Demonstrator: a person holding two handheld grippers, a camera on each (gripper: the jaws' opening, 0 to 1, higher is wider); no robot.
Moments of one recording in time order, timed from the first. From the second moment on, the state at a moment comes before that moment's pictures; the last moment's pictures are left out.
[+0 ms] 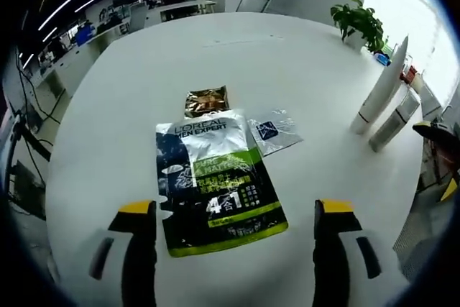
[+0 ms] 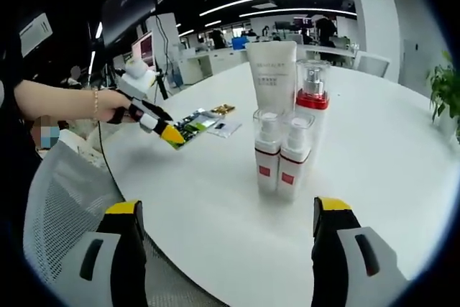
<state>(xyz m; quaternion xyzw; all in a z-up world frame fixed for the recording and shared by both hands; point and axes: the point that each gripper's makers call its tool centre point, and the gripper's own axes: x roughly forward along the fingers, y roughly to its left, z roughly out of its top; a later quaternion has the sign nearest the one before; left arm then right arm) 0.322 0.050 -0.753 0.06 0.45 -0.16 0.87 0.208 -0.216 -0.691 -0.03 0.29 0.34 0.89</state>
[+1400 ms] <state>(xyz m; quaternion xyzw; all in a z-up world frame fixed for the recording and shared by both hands) 0.343 0.055 -0.770 0.07 0.50 -0.12 0.86 0.207 -0.218 -0.698 -0.03 0.31 0.34 0.89</state>
